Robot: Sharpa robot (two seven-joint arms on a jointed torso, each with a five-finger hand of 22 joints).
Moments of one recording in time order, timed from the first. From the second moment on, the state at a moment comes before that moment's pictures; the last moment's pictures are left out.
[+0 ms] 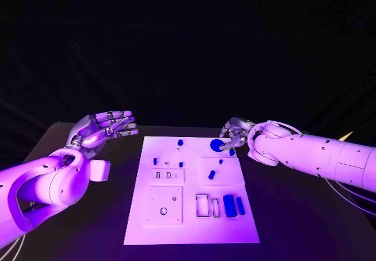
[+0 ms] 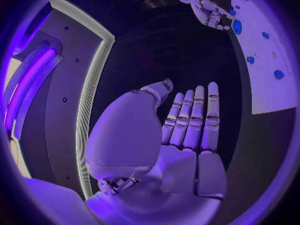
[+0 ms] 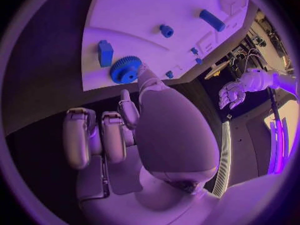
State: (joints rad) left arm 1.24 -0.96 0.00 1.64 -0.05 -0.38 0.47; left_hand 1.46 -0.16 0.48 0.14 0.07 0.85 0.22 0.20 0.13 0.99 0.19 0.07 0.05 0.95 0.15 0.20 0.23 0.17 0.92 0.24 0.26 0.09; right arm 1.29 -0.78 -0.12 1.21 -1.21 -0.30 -0.20; right_hand 1.48 -0.22 0.09 0.28 0.13 0.87 0.15 0.24 0.42 1.30 0.08 1.25 1.28 1.48 -0.01 1.52 1.30 0.04 1.46 0.09 1.47 1.29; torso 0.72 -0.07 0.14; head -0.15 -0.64
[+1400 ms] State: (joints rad) left arm 1.24 -0.95 0.00 1.64 -0.05 -0.38 0.47; left_hand 1.46 -0.16 0.48 0.14 0.07 0.85 0.22 0.20 0.13 0.99 0.19 0.07 0.05 0.95 0.15 0.20 0.23 0.17 0.92 0.24 0.26 0.09; right arm 1.26 -0.73 -0.12 1.15 -1.22 -0.31 -0.18; right_hand 1.47 -0.16 0.26 0.26 0.13 0.91 0.14 0.24 0.37 1.42 0.06 1.42 1.29 1.47 -0.01 1.54 1.30 0.04 1.46 0.09 1.51 1.29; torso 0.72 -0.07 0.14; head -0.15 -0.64
